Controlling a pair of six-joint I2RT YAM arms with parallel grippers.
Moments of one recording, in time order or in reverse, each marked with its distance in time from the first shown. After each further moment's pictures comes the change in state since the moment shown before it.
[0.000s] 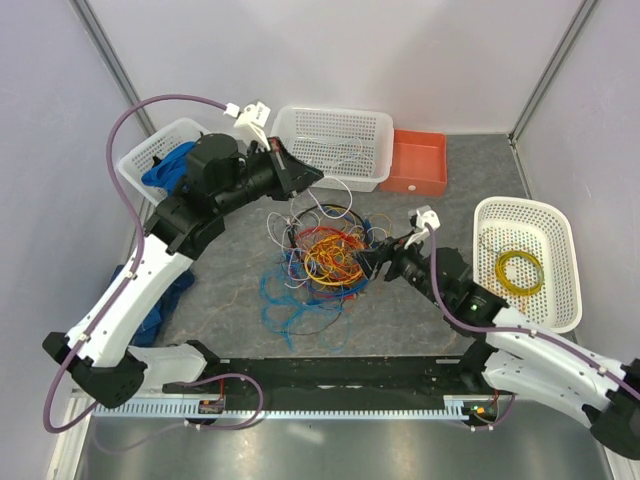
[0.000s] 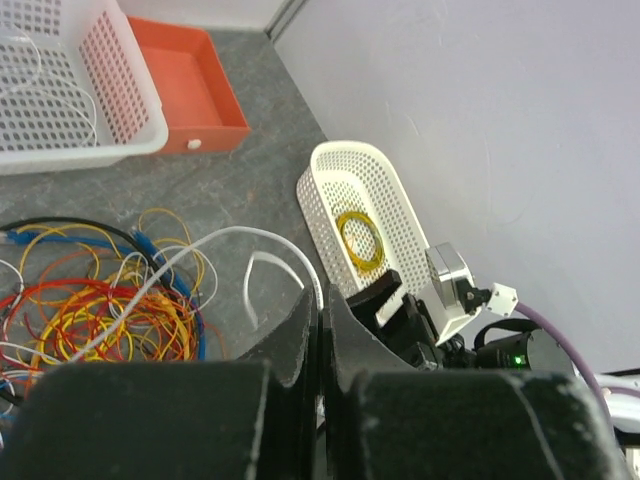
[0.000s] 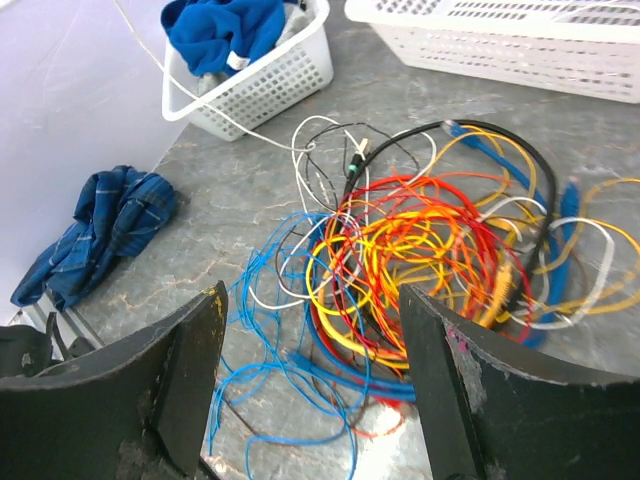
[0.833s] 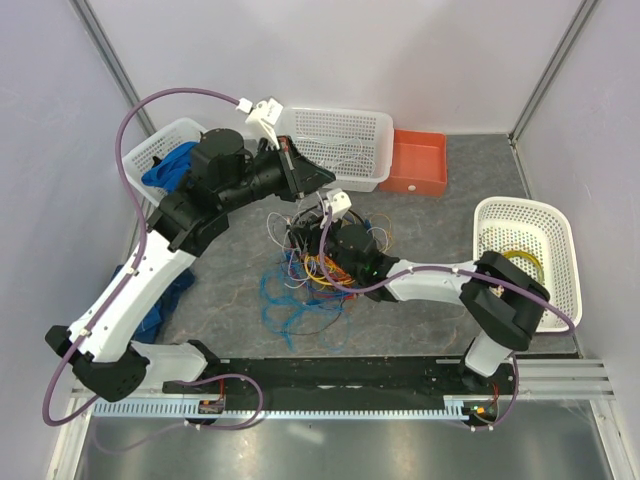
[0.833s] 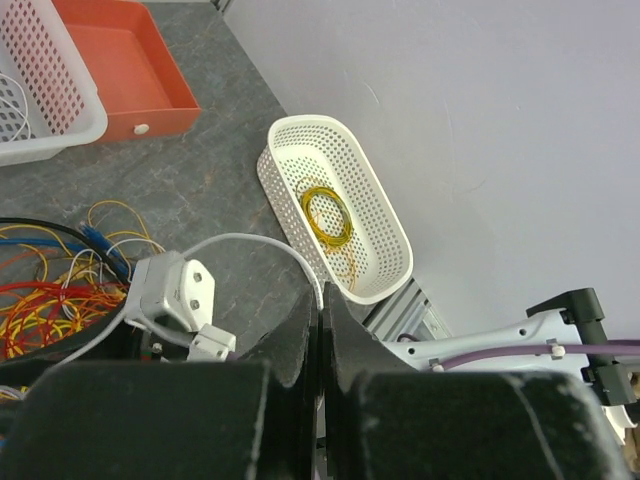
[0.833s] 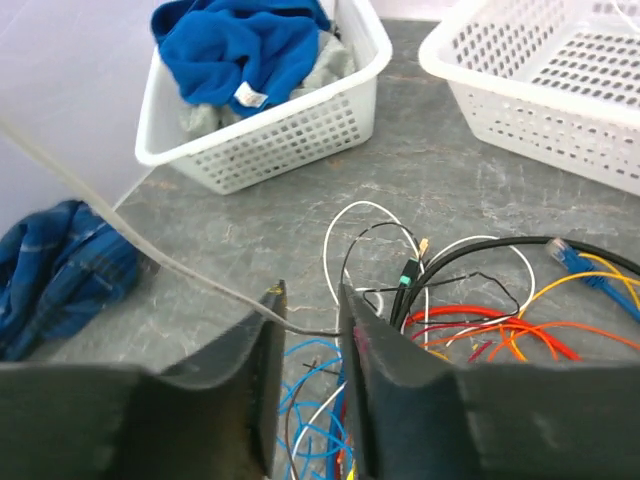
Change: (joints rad) left arm -0.045 0.045 0.074 -0.025 0.064 0.000; right arm 0.132 0.856 0.340 0.586 0.103 -0.167
